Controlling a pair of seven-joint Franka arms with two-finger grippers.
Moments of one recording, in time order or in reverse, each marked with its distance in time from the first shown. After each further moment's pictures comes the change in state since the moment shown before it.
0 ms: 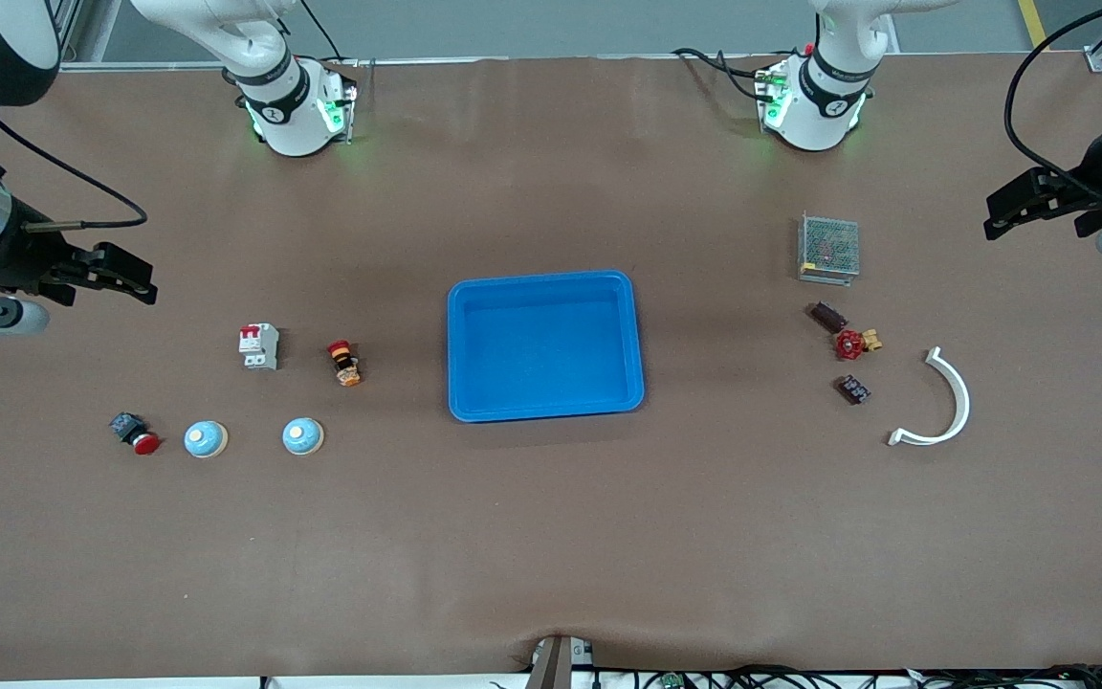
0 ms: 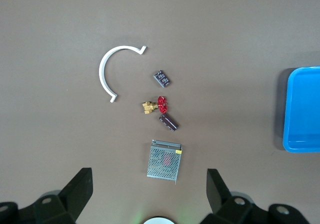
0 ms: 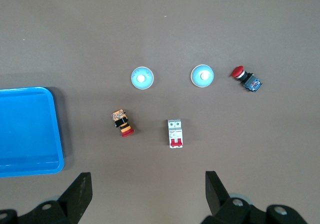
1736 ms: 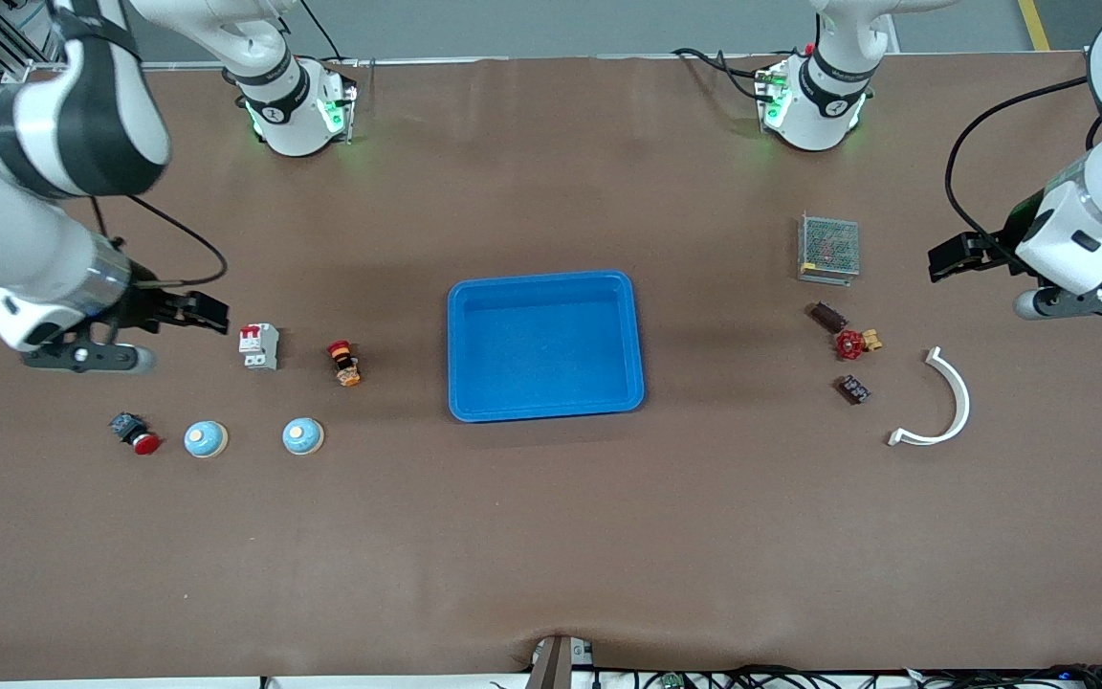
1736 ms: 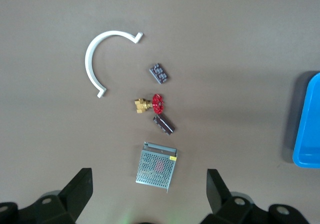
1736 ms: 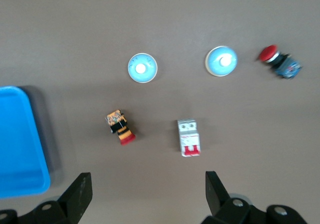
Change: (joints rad) left arm 0.000 0.030 -0.021 -0.158 0.009 0.141 -0.088; right arm 0.045 -0.004 0.005 -0.367 0.009 0.326 0.119
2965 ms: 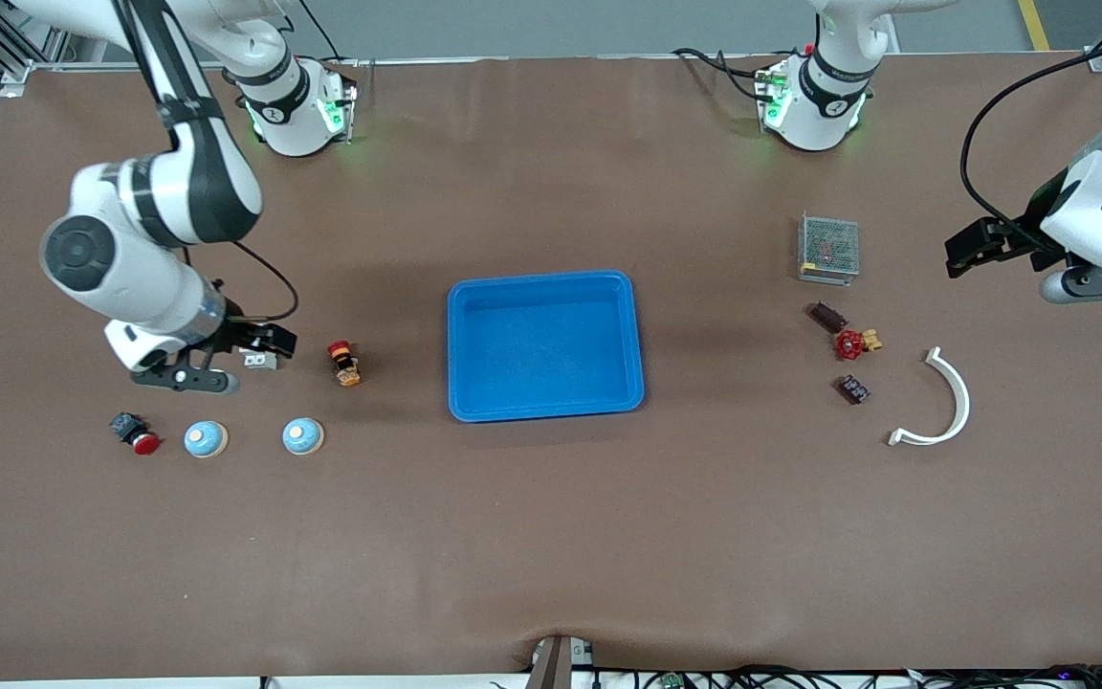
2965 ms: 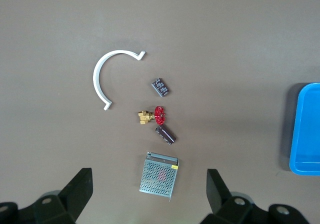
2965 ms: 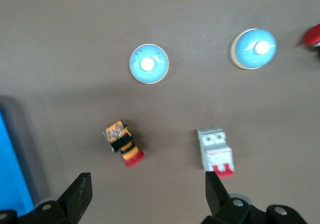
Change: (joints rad) left arm 0.000 -0.015 -0.010 0.042 0.012 -0.002 0.004; right arm 0.035 0.051 -0.015 -0.090 -0.001 0.135 0.025
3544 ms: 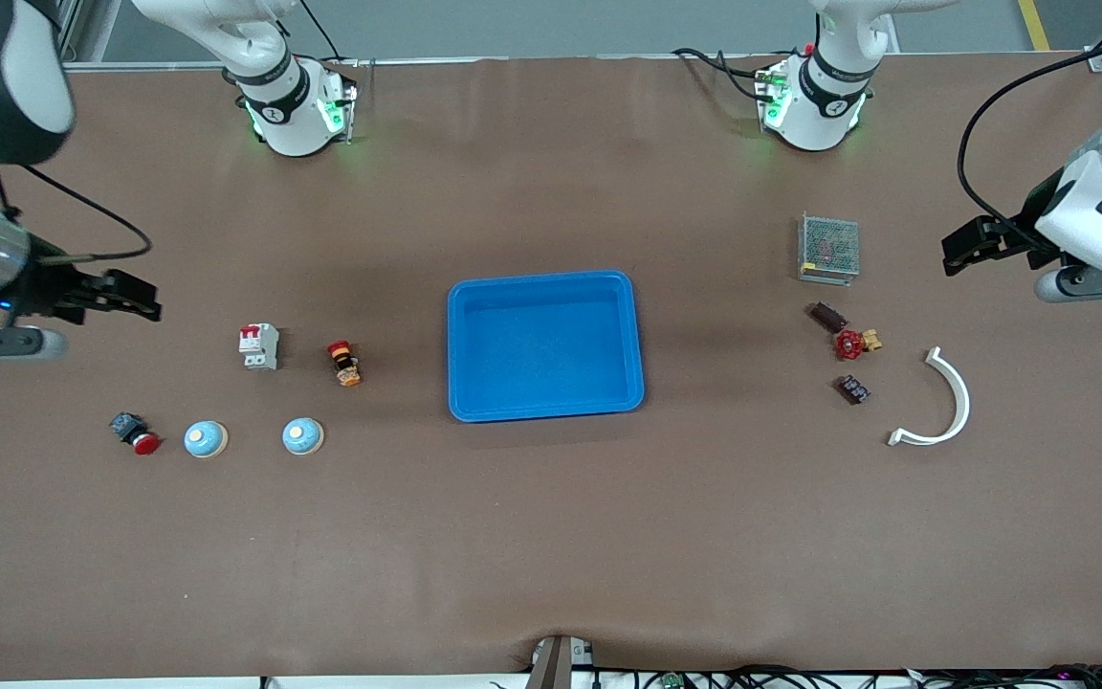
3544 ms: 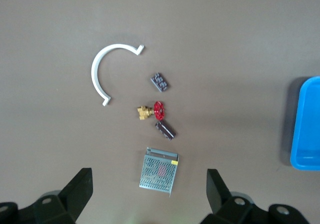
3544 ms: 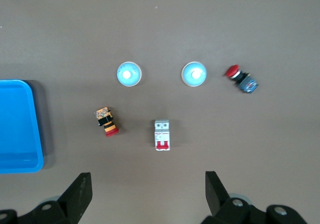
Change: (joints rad) left arm -0.001 0.000 -0.010 -0.022 0.000 -0.016 -0.002; right arm -0.136 -0.041 -0.005 0.391 -0.005 -0.409 -0.262
